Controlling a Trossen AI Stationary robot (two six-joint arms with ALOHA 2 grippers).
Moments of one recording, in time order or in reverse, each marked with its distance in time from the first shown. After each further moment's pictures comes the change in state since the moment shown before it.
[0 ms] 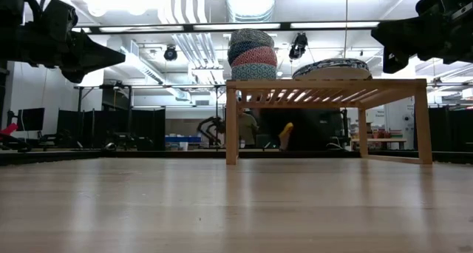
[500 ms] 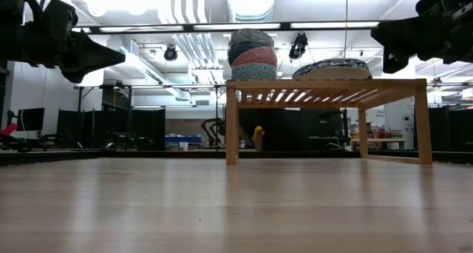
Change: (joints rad) left arm 0.000 0.000 0.000 0.000 0.000 0.000; right arm 0.000 0.000 0.000 0.000 0.000 -0.001
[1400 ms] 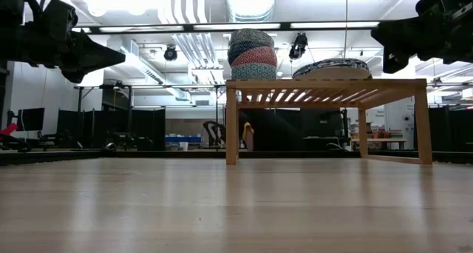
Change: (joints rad) left arm 0.000 0.000 0.000 0.000 0.000 0.000; right arm 0.000 0.000 0.000 0.000 0.000 0.000
